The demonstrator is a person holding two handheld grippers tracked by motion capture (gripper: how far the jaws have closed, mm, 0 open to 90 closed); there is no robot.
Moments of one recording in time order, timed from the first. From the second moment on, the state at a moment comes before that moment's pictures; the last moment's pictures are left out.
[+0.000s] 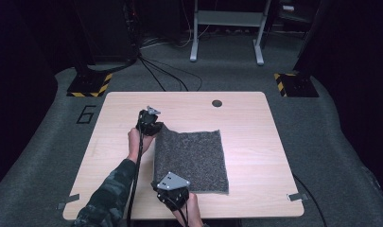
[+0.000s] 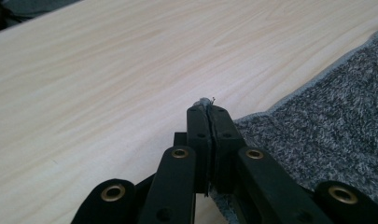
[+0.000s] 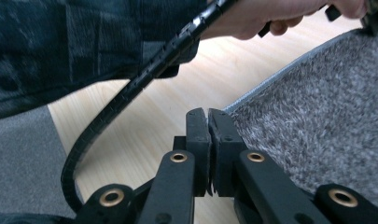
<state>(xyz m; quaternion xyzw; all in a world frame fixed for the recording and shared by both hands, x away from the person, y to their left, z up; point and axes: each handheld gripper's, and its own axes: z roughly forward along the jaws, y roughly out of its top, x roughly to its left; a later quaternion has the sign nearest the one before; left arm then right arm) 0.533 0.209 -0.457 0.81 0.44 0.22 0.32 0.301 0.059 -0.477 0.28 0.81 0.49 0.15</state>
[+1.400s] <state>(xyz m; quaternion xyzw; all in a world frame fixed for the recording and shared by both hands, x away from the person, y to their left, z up) 0.544 0.147 -0.422 0.83 0.40 0.21 0.32 0.285 -0.006 -0.454 0.32 0.79 0.49 0.19</state>
